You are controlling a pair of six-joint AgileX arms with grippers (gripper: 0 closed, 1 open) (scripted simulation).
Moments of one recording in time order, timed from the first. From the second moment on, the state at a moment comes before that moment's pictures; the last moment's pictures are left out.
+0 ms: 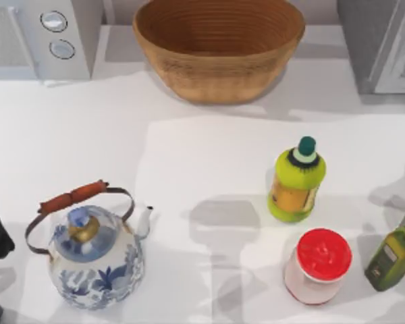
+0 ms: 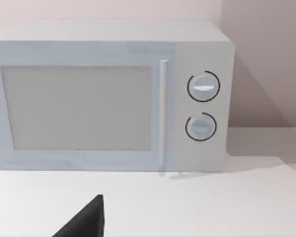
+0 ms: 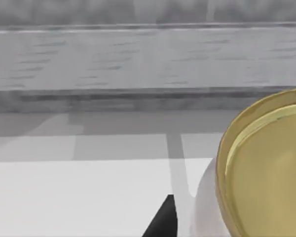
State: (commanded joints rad) left arm 0.00 0.00 0.00 0.00 0.00 0.00; right arm -0.30 1.97 0.50 1.18 -0.23 -0.06
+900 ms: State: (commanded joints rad) left arm 0.00 0.00 0.00 0.00 0.00 0.00; right arm -0.29 1.43 0.63 0.50 -0.26 -0.07
